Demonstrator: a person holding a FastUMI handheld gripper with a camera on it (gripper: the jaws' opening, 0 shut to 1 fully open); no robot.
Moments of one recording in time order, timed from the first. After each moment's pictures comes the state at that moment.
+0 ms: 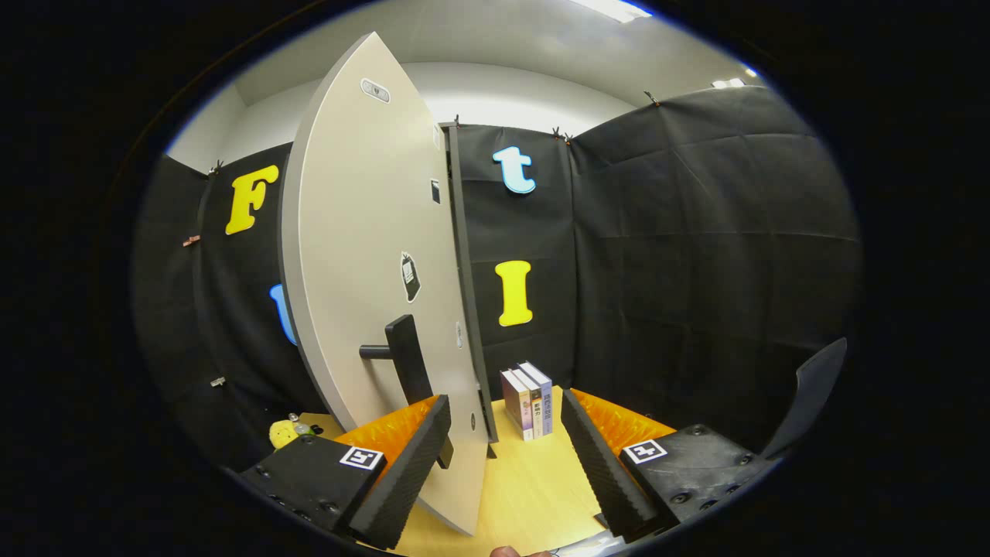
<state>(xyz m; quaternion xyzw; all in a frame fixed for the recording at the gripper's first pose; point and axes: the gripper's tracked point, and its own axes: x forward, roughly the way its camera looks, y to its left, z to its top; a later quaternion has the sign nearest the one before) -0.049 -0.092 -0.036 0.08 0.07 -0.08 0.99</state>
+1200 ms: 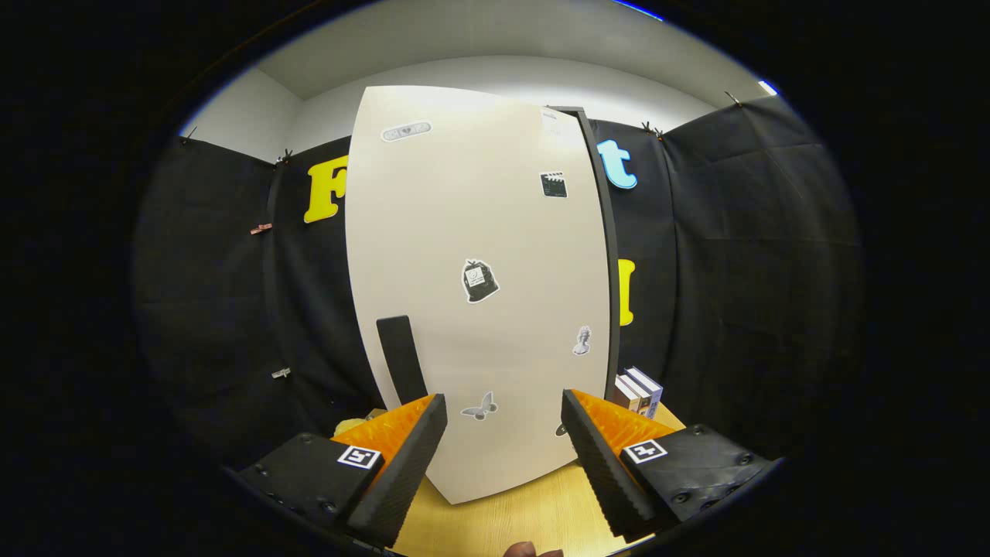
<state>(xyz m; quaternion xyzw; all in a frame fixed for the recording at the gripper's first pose) 0.004 0.053 -0.028 0.07 0.06 0.05 0.99</state>
